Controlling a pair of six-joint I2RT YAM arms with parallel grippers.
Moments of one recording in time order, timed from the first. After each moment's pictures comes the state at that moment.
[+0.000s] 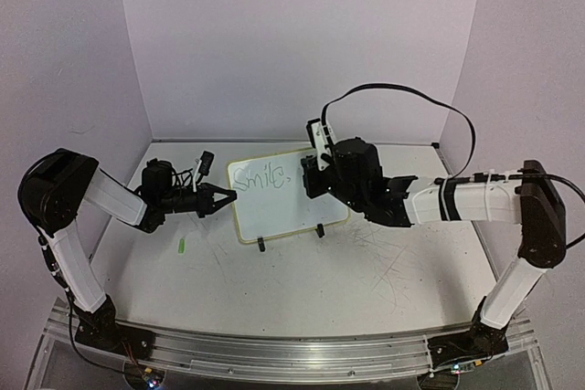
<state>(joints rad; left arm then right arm) -0.34 1.78 0.68 0.82 0.84 -0.23 0.93 1.71 1.15 0.29 0.39 0.10</state>
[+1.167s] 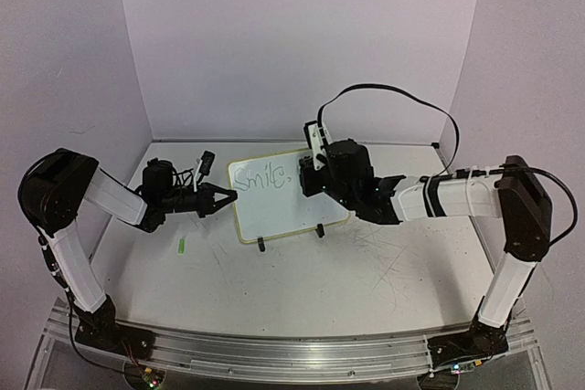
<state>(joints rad) -0.35 1.78 0.68 0.81 0.84 -0.23 0.89 1.80 1.19 0.33 0.39 0.11</state>
